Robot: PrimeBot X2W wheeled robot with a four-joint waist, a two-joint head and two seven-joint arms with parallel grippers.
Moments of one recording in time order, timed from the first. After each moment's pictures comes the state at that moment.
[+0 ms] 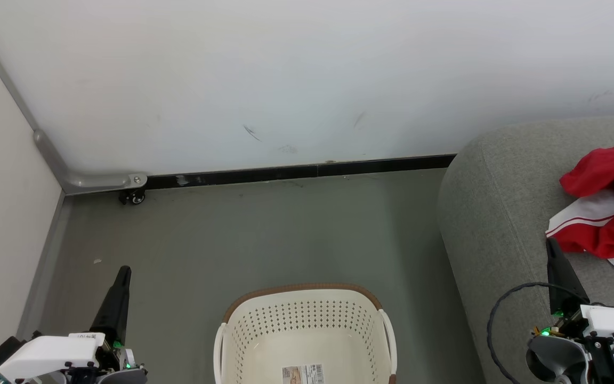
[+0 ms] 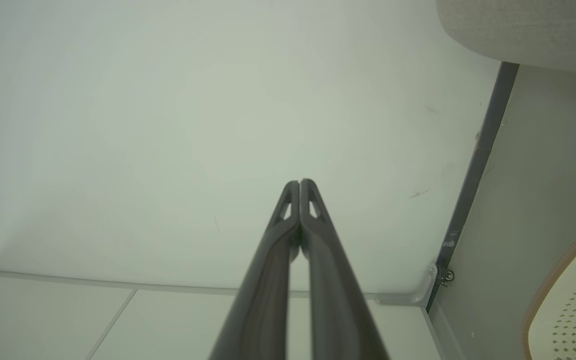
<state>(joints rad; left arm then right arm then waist) -0.09 0.03 0.11 0.28 -1.59 -0.08 0.13 -0.09 -0.04 -0.15 0.30 1.59 0.13 0.11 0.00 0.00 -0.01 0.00</state>
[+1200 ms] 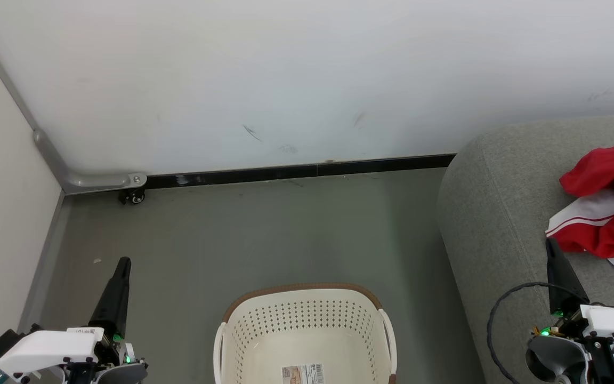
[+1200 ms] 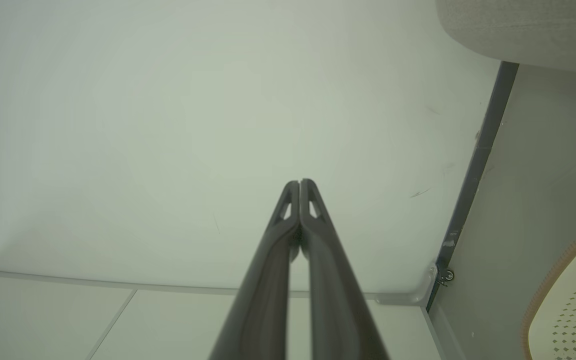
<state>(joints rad) -0.09 0.03 0.10 0.23 -1.60 -0.07 0.13 -0.09 -0.04 -0.15 0.30 1.59 0.13 0.11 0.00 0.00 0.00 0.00</state>
